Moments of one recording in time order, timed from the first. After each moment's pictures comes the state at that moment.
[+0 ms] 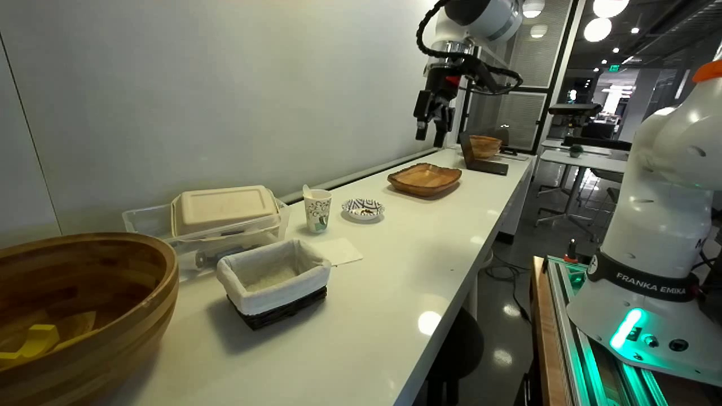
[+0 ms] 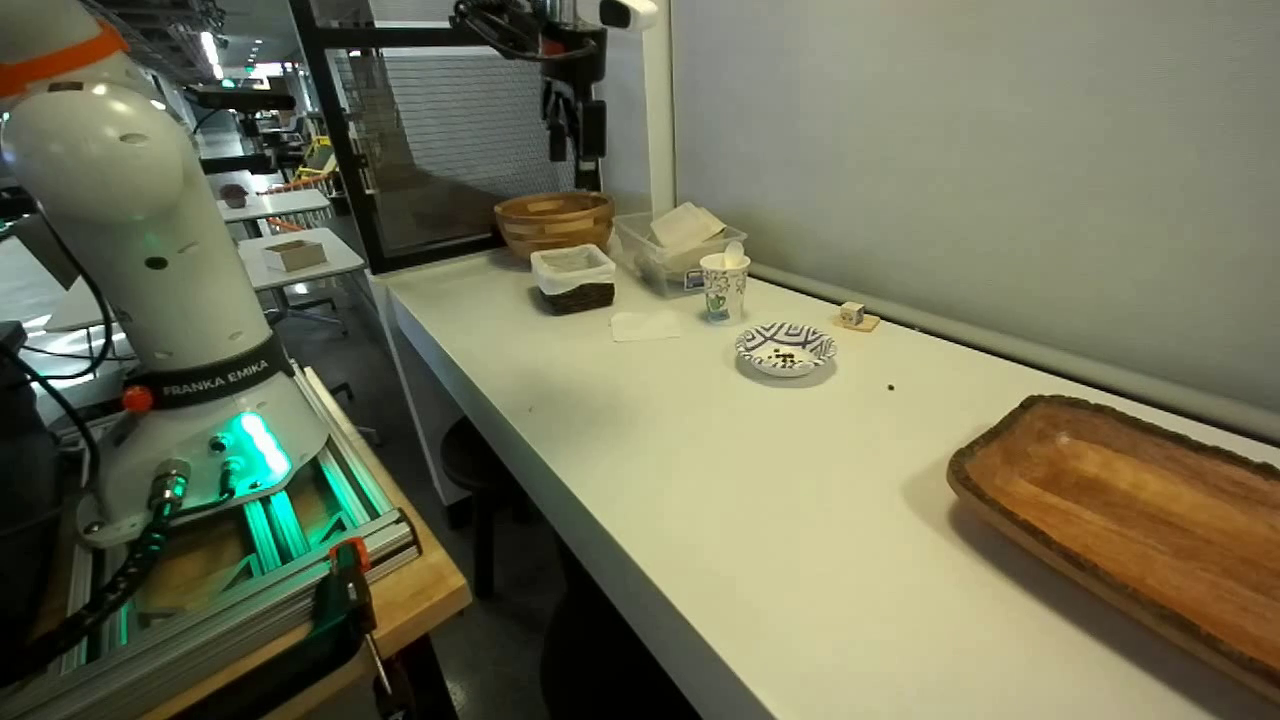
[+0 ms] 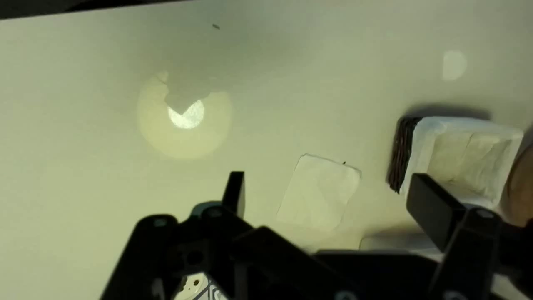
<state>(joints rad) -0.09 -0.35 -0.26 -2.44 0.17 2.03 -0.17</state>
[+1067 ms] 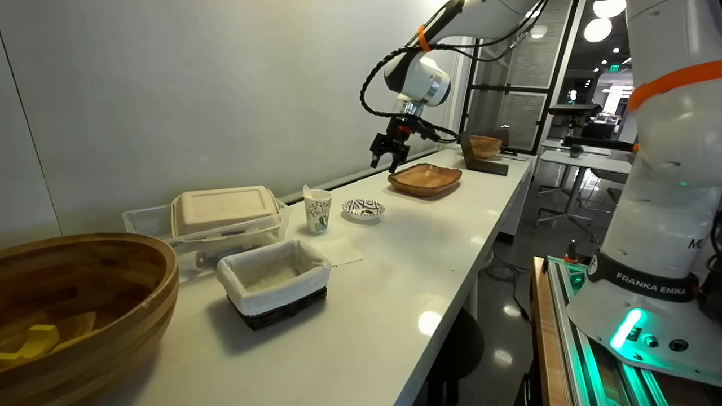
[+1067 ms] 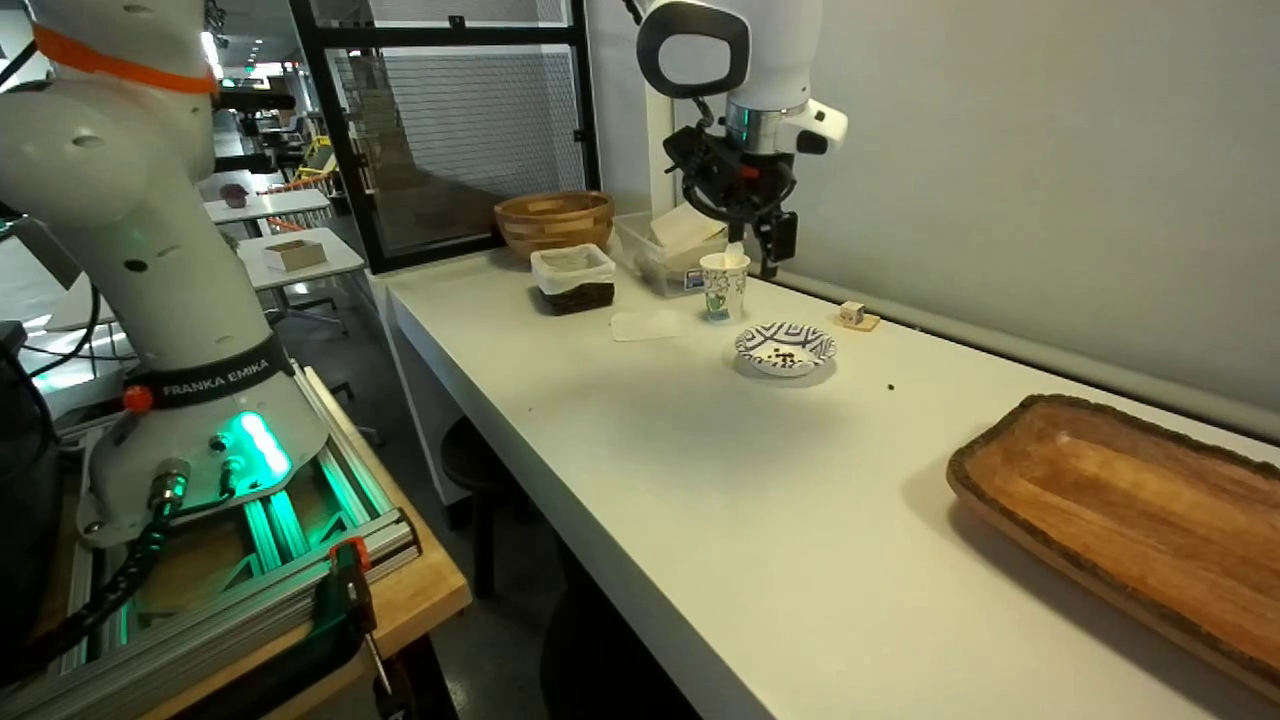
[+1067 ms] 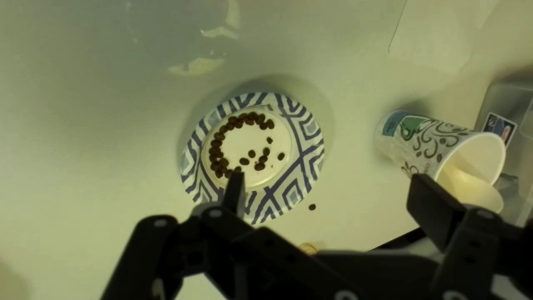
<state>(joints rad) -0.29 0.36 -0.22 -1.95 0.54 2.32 -0.51</state>
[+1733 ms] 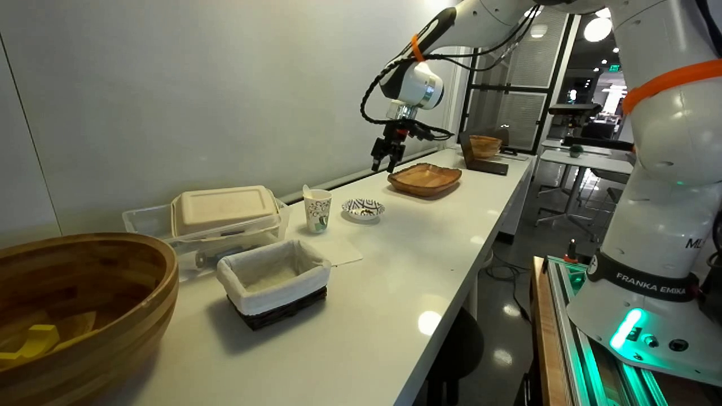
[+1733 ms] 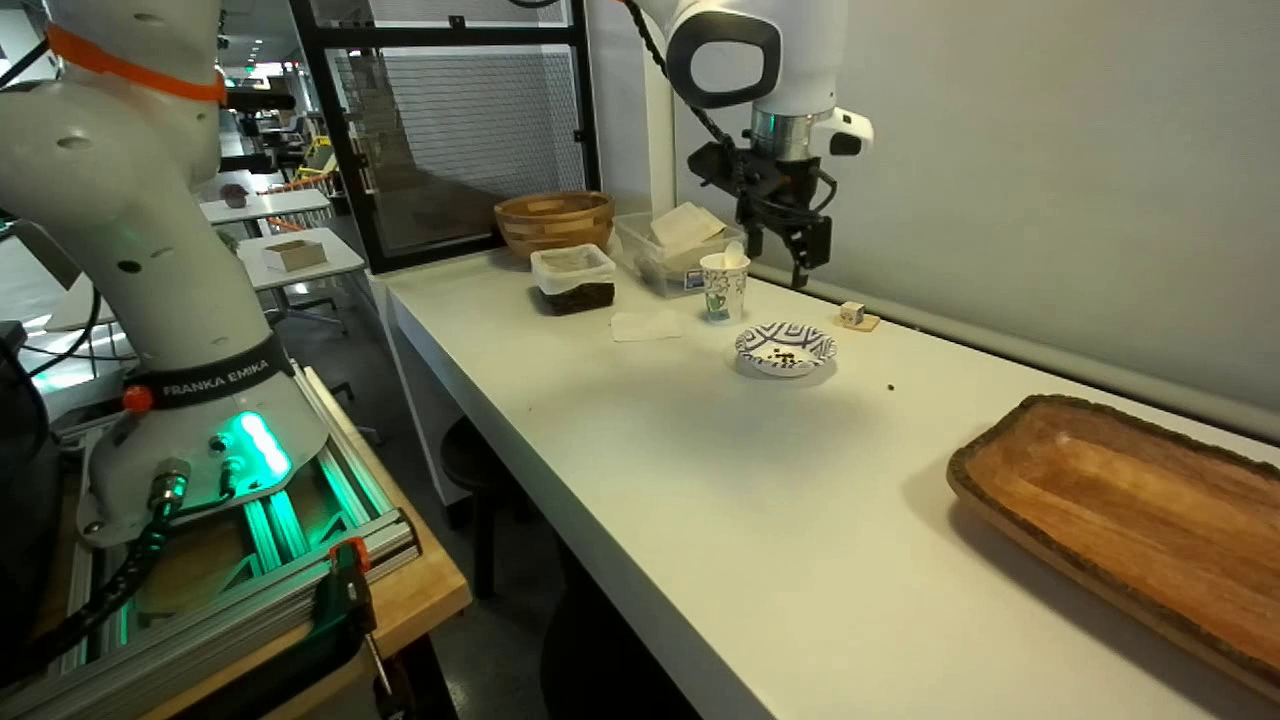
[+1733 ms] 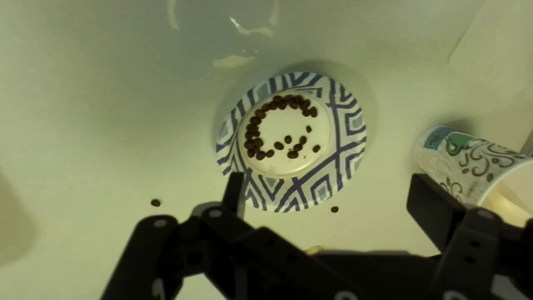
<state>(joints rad) -0.36 0.45 -0.17 -1.84 0.41 2.32 -0.60</state>
